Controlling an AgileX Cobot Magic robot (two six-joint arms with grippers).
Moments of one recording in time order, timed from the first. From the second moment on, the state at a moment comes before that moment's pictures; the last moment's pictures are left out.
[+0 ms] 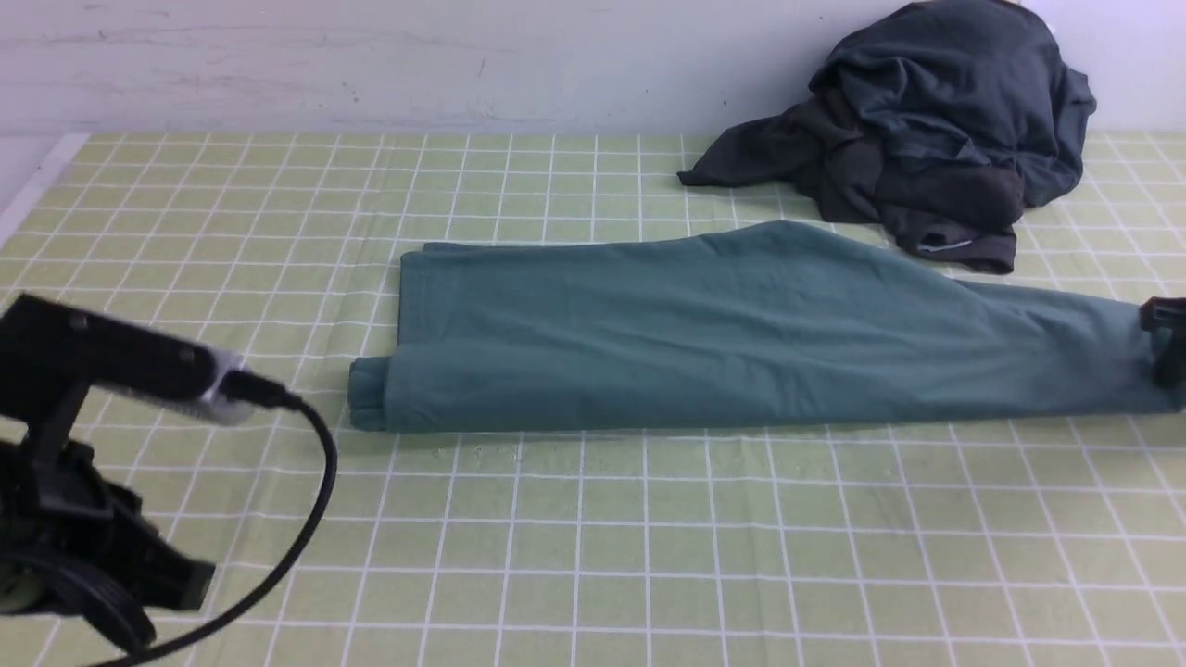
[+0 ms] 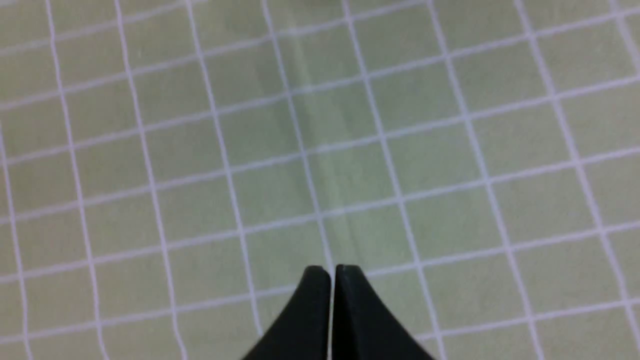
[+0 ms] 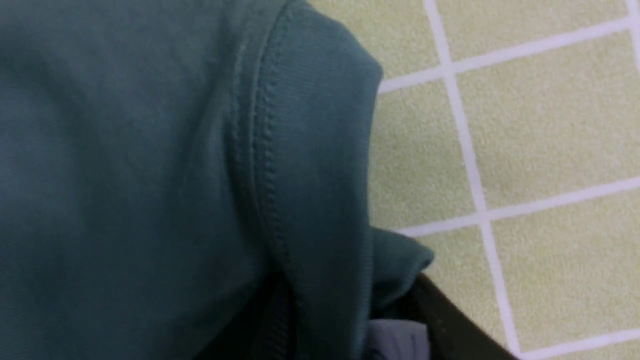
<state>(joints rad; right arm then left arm) -0.36 2.17 -1.60 0.14 0.86 -0.13 -0.24 1.00 -0.68 0.15 0.85 -0.06</state>
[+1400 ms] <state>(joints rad) 0.61 2.36 -2.26 0.37 0.81 -0.31 -0.23 0.66 -0.55 0.18 0.70 -0.23</state>
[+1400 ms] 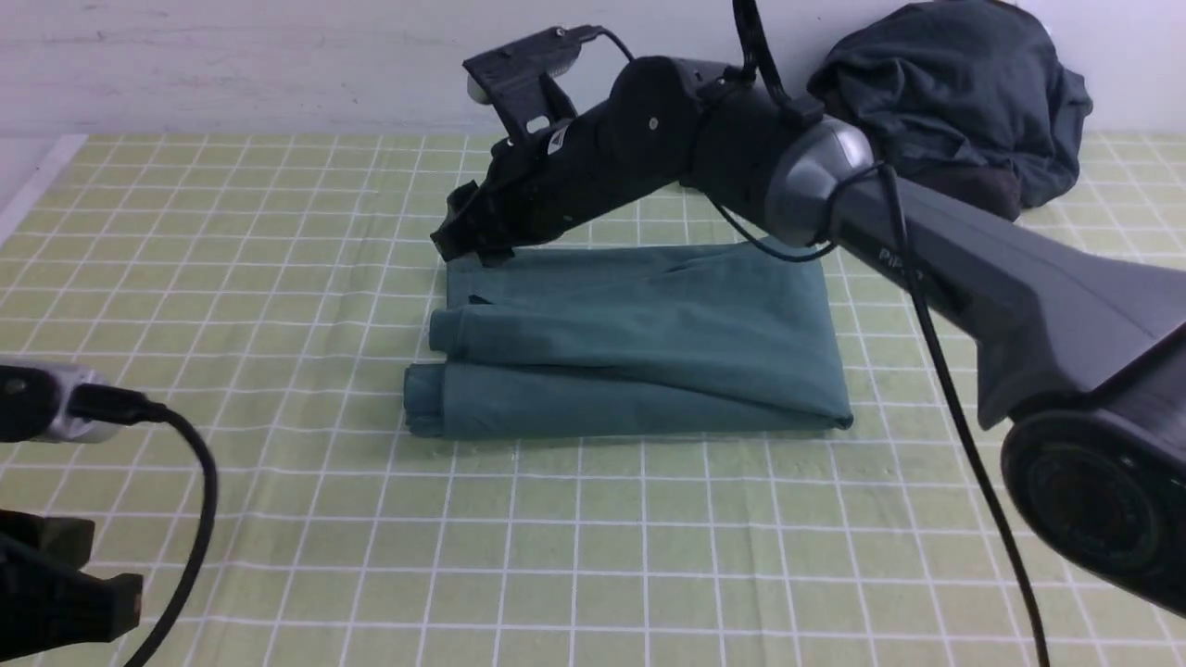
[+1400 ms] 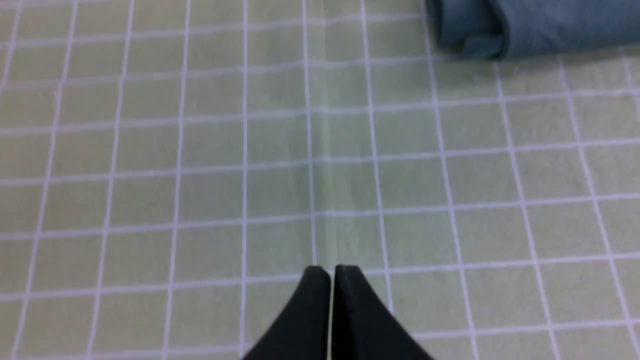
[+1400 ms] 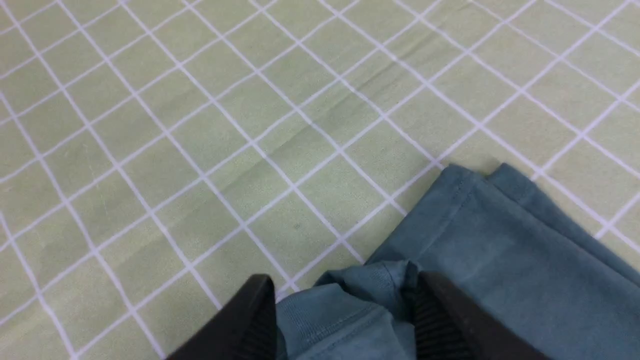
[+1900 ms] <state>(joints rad) 0.65 2.51 -2.26 0.28 0.84 -0.28 -0.23 0.07 -0.26 0.24 0.37 -0.18</state>
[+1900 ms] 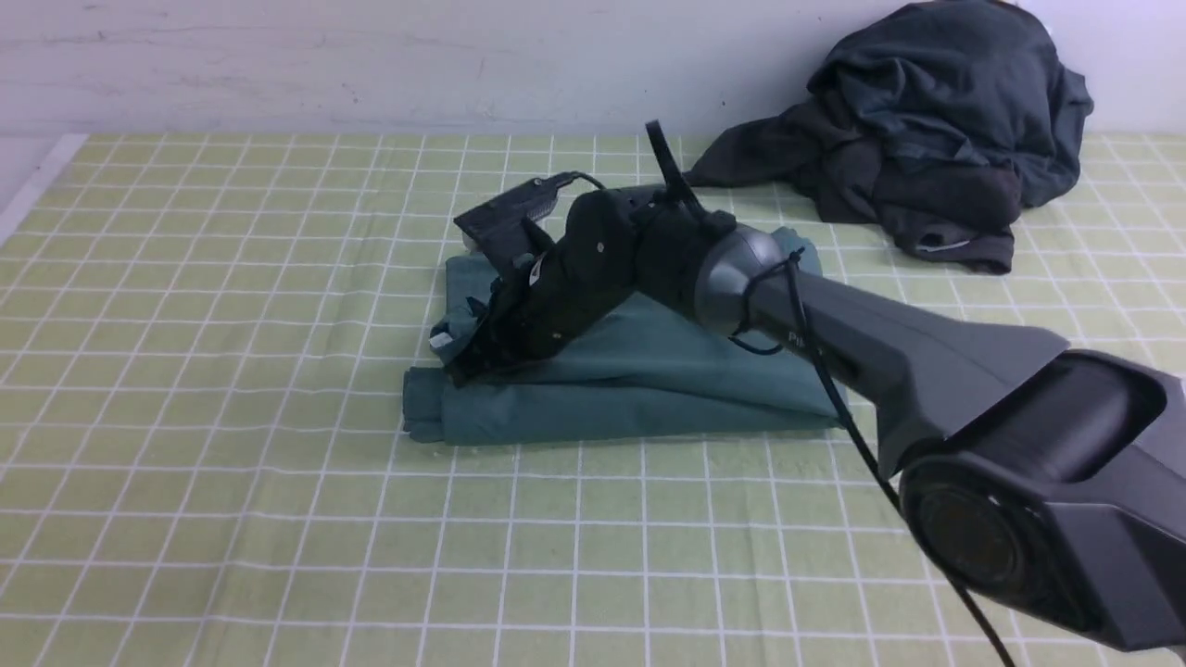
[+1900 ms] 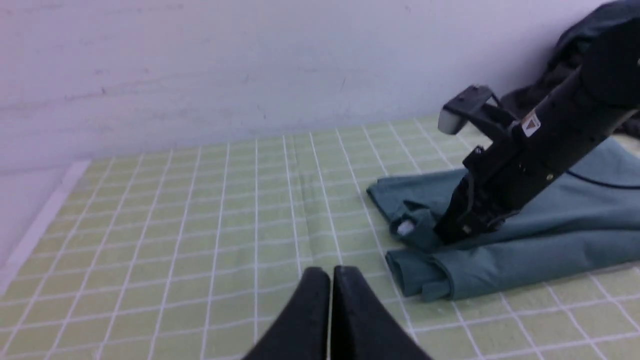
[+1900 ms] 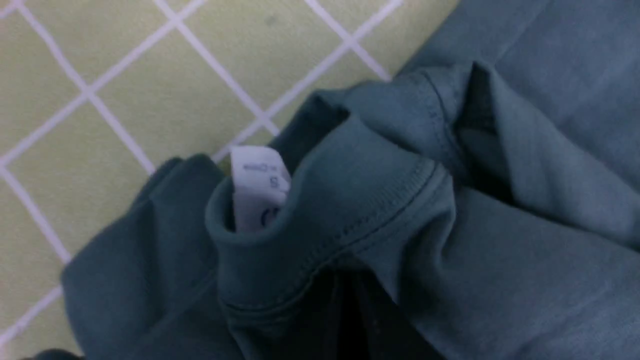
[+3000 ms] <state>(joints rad) 0.36 0.96 -1.28 -0.04 0.53 -0.04 -0.23 0.06 -0.25 0.25 0.34 -0.18</state>
